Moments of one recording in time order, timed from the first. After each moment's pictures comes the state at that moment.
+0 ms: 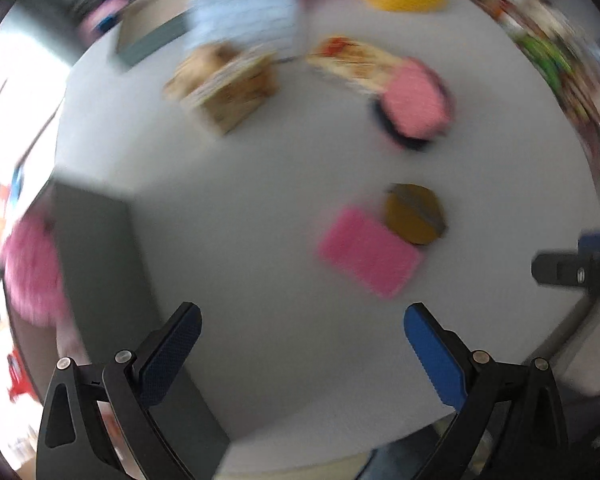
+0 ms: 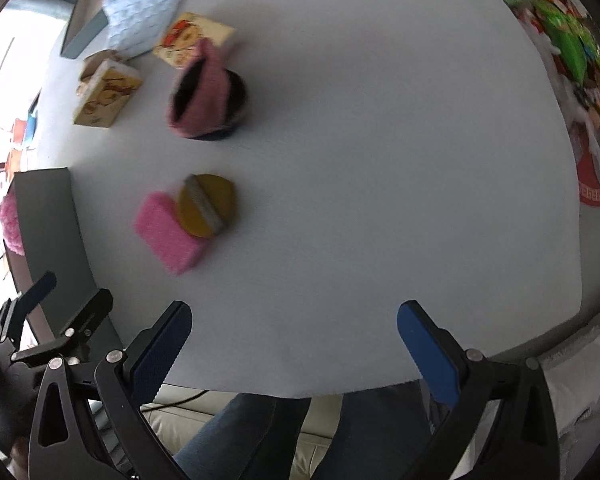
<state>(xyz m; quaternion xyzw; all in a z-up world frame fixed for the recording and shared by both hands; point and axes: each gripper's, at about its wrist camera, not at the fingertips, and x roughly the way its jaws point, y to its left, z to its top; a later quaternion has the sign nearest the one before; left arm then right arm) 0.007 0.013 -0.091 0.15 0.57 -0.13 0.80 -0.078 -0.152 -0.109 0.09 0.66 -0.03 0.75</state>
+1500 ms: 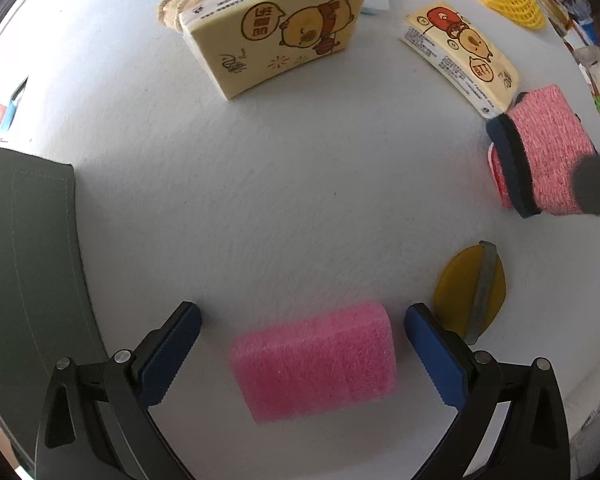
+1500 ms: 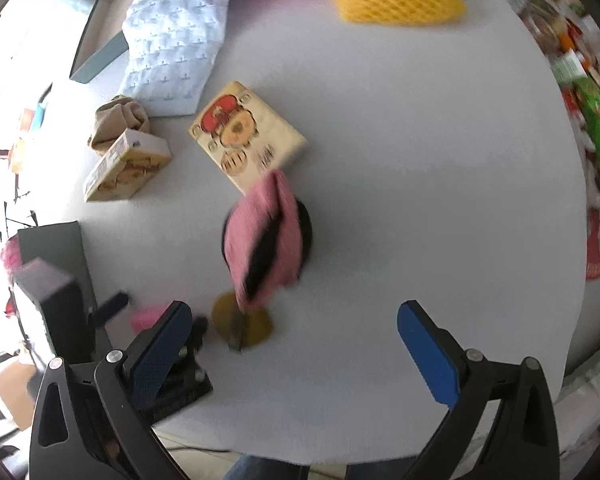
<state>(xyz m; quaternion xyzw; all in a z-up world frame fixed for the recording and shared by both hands) 0.078 -0.019 -0.144 0.01 0.62 -0.06 0.78 0.048 -0.077 -0.083 0.03 0.63 0.00 0.77</state>
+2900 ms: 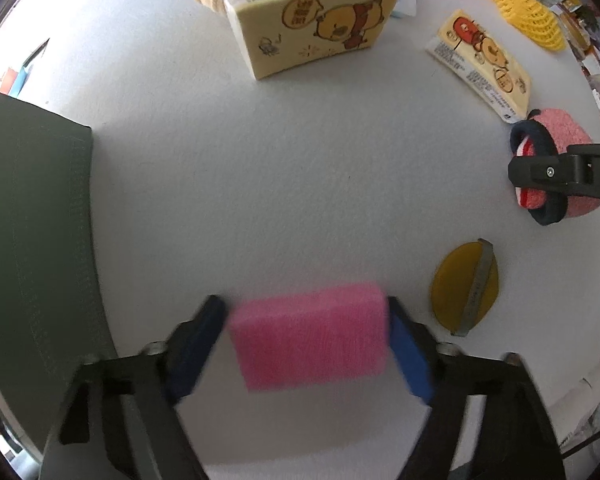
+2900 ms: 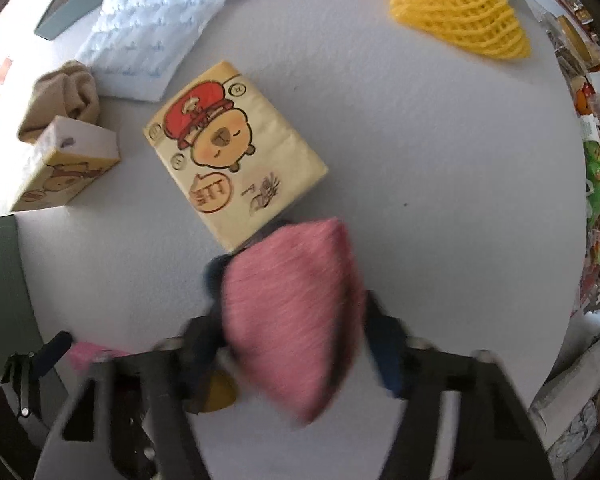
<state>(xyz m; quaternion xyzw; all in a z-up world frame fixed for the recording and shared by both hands) 0.055 0.056 -0.145 -0.03 0.64 -0.04 0.77 0.081 -0.039 -0.114 -0.06 0.64 -0.02 0.76</state>
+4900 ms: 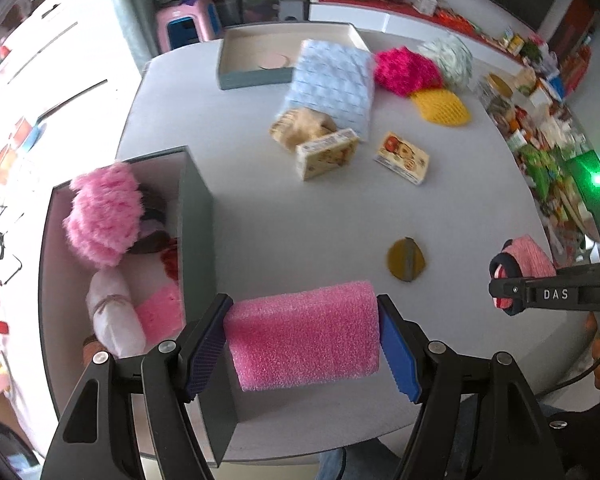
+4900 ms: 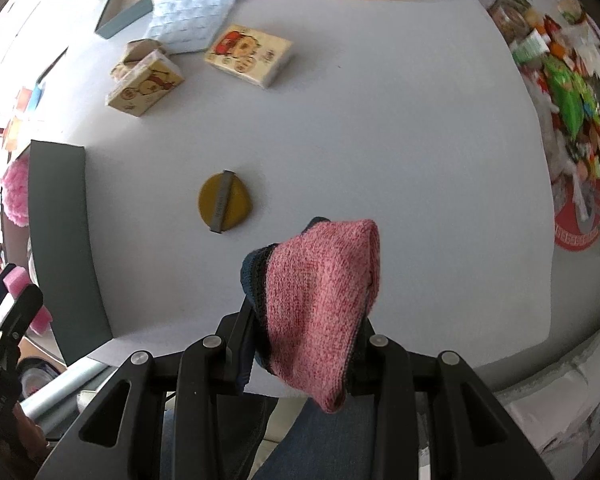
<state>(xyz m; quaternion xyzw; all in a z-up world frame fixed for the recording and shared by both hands) -0.052 0.147 -0.027 -0.03 0.48 -0.08 0.87 -0.097 -0.089 -0.094 -0.01 0.64 -0.01 0.77</state>
